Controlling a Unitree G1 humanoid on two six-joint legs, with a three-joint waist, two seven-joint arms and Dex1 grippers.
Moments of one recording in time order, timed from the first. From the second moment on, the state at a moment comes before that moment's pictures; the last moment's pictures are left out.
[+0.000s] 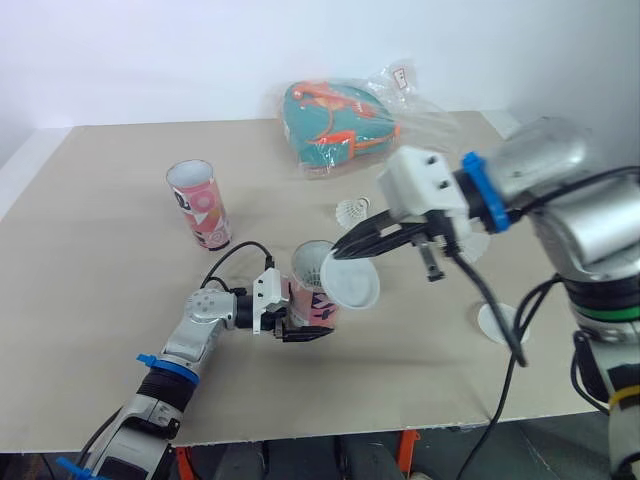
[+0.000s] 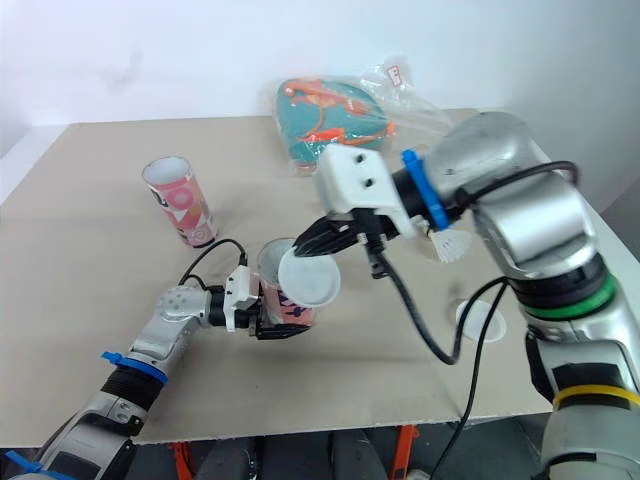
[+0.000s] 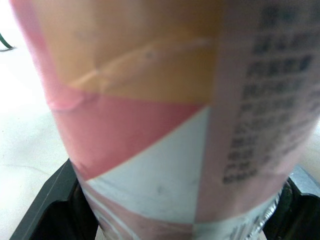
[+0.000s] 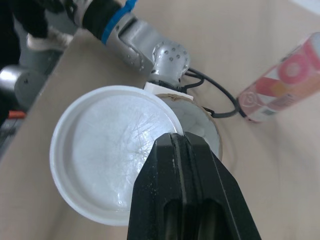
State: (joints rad) left arm -0.47 0.30 -0.23 0.37 -0.25 -0.16 -1.23; right arm -1.10 -0.79 0.38 -0.20 0.35 0.57 1.43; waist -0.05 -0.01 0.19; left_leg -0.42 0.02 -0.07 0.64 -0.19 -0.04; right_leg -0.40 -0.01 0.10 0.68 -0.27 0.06
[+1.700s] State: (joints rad) left arm -0.45 0.31 -0.22 0.33 -0.26 -0.12 -1.23; right arm -1.23 -0.63 0.47 0.03 0.13 0.32 1.51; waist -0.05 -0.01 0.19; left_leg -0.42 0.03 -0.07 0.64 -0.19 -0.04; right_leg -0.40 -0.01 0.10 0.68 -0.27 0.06
